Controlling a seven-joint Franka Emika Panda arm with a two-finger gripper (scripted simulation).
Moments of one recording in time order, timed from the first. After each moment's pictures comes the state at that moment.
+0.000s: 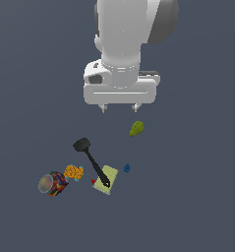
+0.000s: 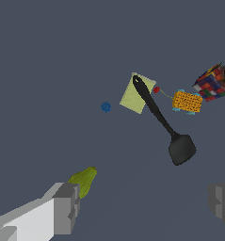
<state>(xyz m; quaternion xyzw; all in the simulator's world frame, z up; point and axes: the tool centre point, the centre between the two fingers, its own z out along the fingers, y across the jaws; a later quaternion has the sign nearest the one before) 0.002 0.008 0.314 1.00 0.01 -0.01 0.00</state>
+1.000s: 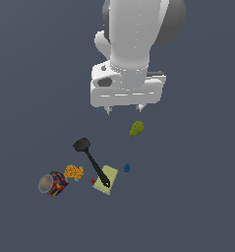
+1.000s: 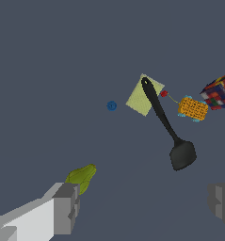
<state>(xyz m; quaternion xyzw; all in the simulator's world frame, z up) 0.005 0.024 0.312 1.00 0.06 -0.01 0.01</state>
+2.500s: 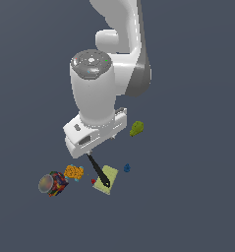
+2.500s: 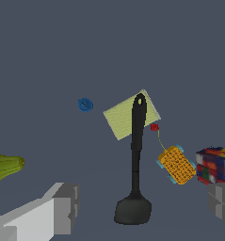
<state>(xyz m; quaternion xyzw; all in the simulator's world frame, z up) 0.075 -0.056 0.217 0.94 0.33 -0.02 0.02</state>
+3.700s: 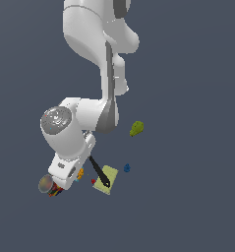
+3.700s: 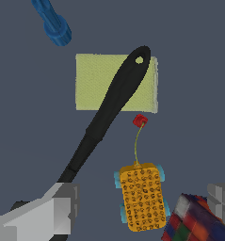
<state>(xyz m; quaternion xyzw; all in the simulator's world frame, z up) 0.109 -0.140 0.107 0.83 0.56 -0.01 0.00</state>
